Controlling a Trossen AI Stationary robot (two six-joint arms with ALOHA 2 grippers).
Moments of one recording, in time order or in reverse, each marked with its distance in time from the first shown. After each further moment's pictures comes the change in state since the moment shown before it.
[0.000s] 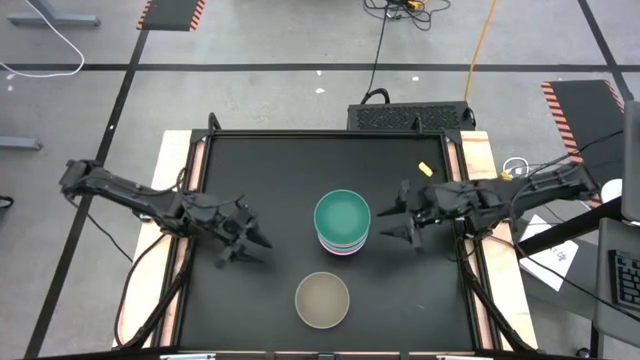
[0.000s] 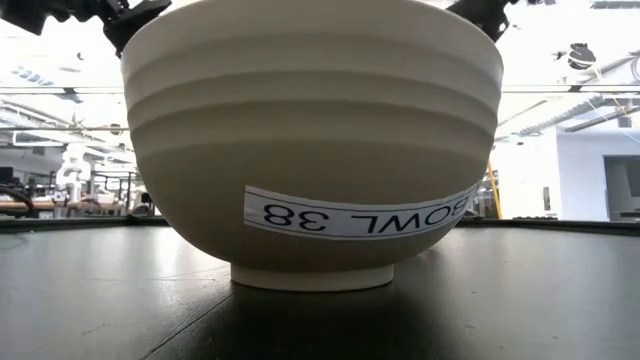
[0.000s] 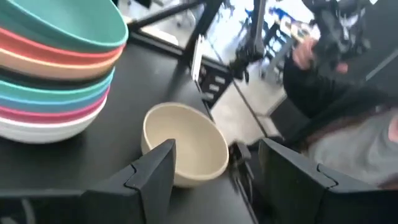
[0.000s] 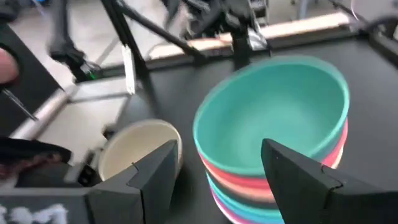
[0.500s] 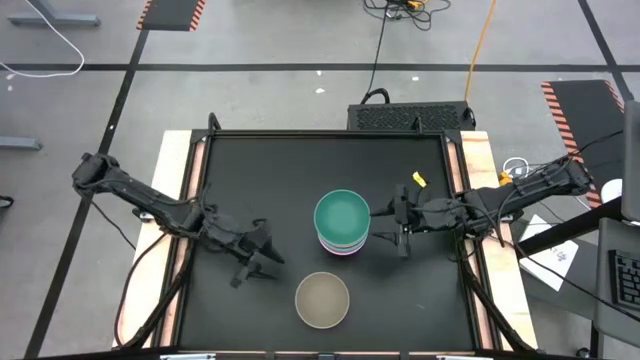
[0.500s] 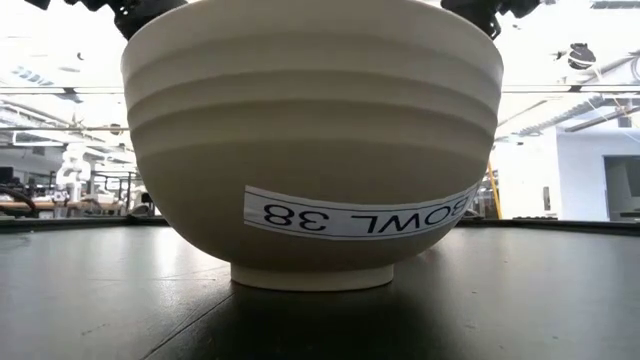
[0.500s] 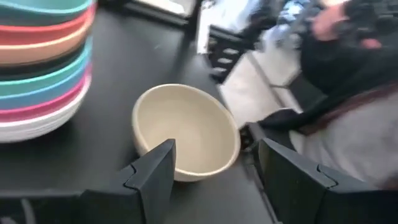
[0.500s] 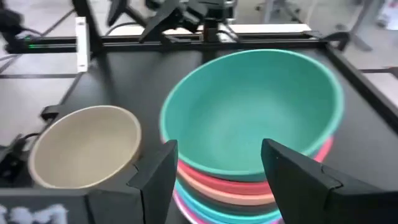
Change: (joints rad) left arm -0.125 0.264 0.129 0.010 -0.105 0.049; right arm 0.097 0.115 -0.027 0.069 0.247 -0.103
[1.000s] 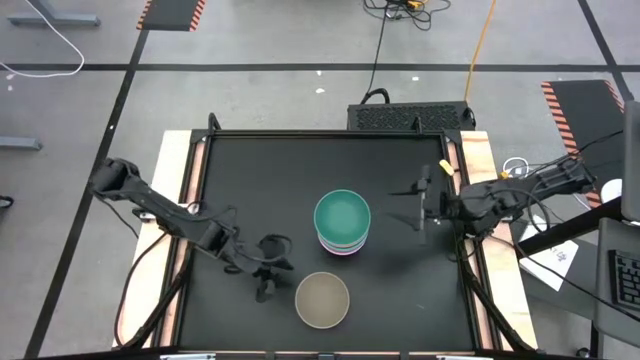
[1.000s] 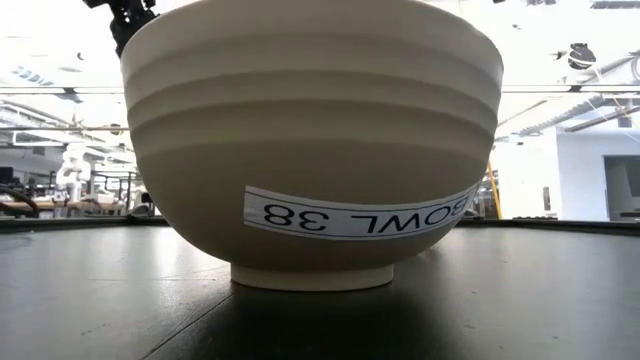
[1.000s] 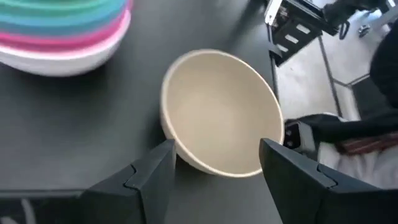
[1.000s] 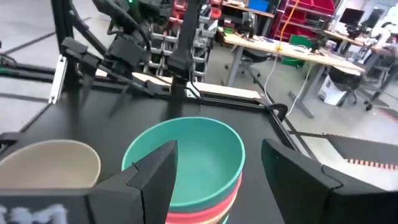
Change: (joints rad) left arm -0.106 0.266 0.250 -0.270 -0.255 -0.263; right arm 0.029 -0.203 0.033 -0.024 0.154 -0.259
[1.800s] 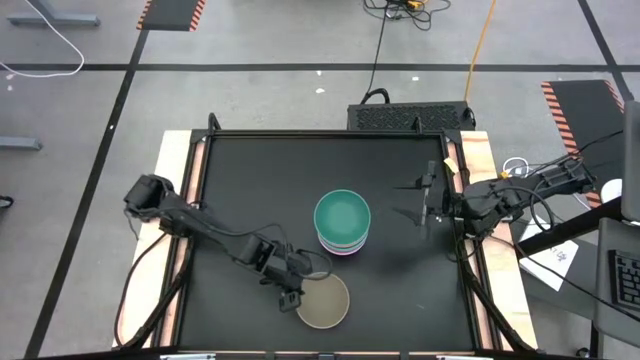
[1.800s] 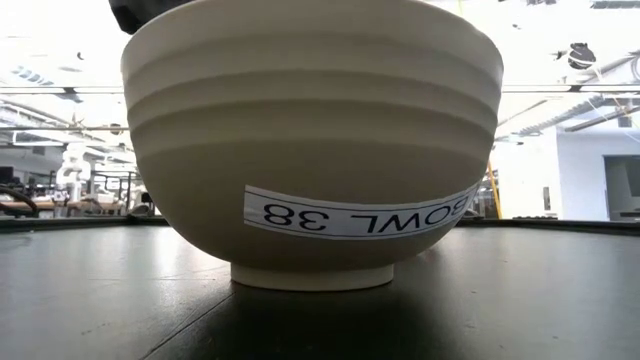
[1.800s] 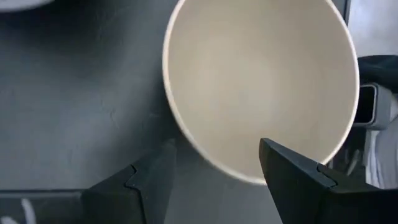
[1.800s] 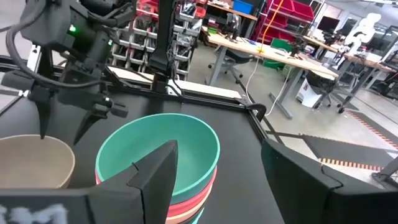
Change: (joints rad) left arm 0.055 0.361 0.358 -0.365 0.139 0.005; right arm 0.005 -0.034 0.000 -0.024 0.074 -0.058
